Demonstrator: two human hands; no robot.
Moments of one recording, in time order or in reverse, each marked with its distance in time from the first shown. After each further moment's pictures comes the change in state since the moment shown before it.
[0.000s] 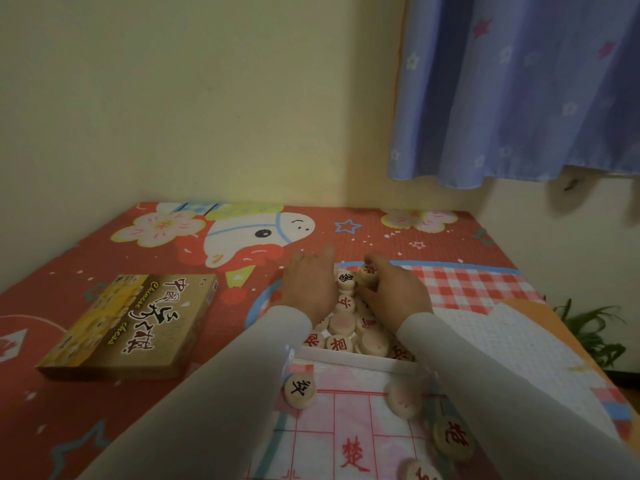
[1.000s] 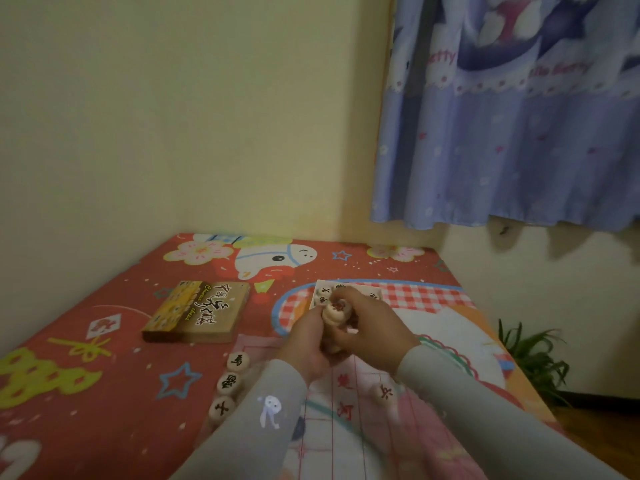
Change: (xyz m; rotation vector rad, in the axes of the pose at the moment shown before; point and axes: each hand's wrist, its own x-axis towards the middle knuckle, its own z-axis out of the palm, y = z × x) left_hand -0.145 0.057 -0.114 -1.774 -0.419 -0.988; right_hand -0.157 -0.087 -0.098 0.256 -0.115 -0.315
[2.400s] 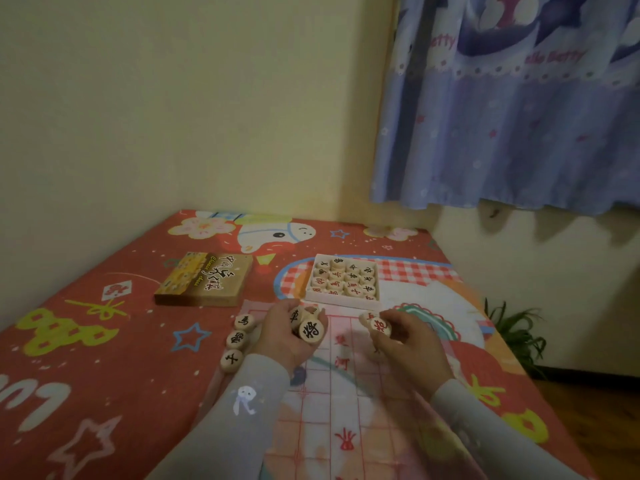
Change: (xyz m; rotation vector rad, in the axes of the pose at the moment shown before) left_hand -0.033 -0.019 -0.051 -0.533 0.029 -0.059; right_hand -0.092 0.046 0.022 0.195 0.287 0.262
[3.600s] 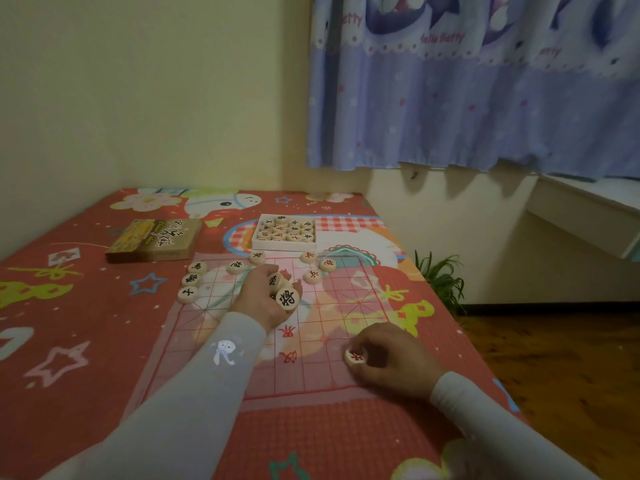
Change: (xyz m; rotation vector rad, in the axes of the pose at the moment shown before) left_hand -0.081 -0.089 -0.010 0.259 0.041 0.046; right_hand -0.171 0.023 -0.080 -0.428 -0.339 -0.223
